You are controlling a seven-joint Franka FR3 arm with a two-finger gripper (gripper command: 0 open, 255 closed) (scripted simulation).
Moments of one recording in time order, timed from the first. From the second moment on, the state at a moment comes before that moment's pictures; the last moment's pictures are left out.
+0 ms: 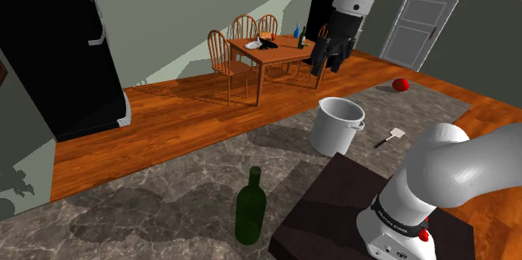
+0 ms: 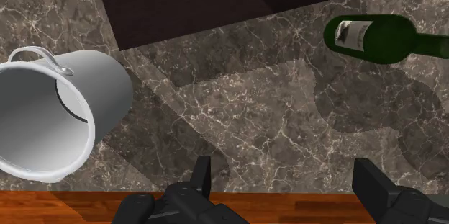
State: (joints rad) arm -0.02 -0.78 -0.05 -2.38 0.03 1.67 0.15
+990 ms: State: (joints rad) arm 0.09 -0.74 0.23 -2.60 0.16 1.97 0.40
